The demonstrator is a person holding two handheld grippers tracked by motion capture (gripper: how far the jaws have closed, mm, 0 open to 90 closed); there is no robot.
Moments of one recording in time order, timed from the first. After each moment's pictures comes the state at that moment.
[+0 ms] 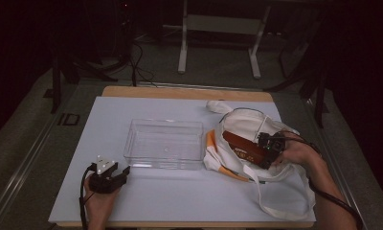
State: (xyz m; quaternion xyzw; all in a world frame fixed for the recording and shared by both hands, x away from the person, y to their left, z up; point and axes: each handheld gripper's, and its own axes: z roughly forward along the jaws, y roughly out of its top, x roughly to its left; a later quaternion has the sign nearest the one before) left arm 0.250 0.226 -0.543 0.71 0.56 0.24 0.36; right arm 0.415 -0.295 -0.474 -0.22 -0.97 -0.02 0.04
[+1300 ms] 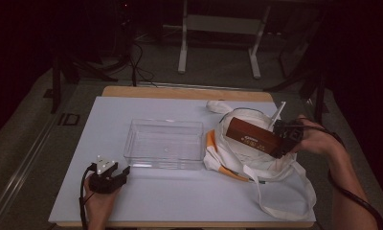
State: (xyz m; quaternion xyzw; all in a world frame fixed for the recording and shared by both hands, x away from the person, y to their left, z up) left arm 0.250 0.226 -0.543 0.71 0.56 0.24 0.36; right arm 0.406 -0.314 -0.400 -0.21 -0.98 -0.05 0.01
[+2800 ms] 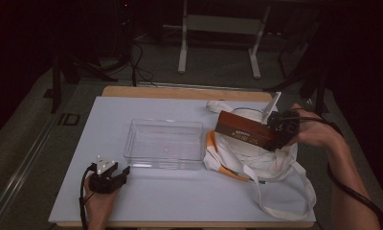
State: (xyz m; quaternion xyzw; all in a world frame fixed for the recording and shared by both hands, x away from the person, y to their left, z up) left arm 0.250 0.226 -0.543 0.71 0.56 0.24 0.36; right arm 0.395 -0.277 -0.352 -0.14 -0.99 -0.08 -0.02
